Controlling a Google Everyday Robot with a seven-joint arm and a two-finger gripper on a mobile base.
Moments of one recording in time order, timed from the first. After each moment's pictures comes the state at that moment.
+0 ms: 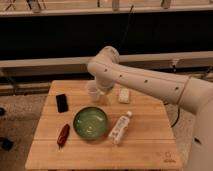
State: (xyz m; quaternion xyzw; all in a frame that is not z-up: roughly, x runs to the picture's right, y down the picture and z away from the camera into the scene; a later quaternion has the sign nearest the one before) arm 0.000 0.025 0.754 -0.23 -0.06 -0.28 0.93
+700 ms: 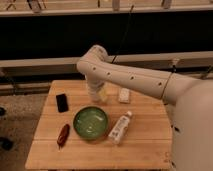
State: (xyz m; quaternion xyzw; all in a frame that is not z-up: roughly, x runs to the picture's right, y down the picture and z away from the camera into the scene) arm -0.040 0.012 0.773 -0.21 -0.08 -0.31 0.92
